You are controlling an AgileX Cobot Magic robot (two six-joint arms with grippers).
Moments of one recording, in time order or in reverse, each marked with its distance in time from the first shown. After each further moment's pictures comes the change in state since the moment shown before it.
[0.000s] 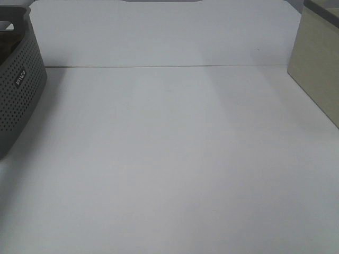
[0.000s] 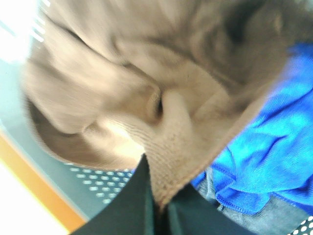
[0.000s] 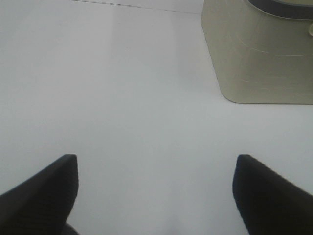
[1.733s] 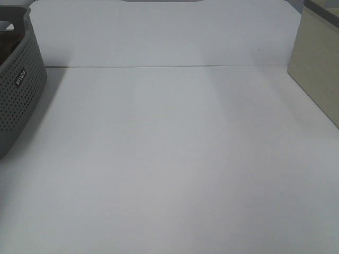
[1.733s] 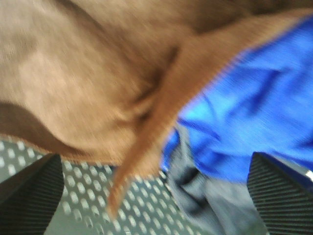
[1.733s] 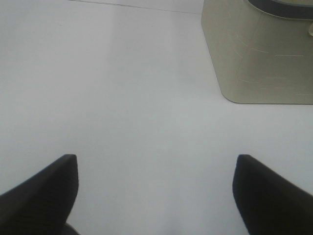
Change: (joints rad) left arm 0.122 0.107 0.061 0.006 0.008 0.117; right arm 0.000 0.000 0.000 0.000 0.000 0.000
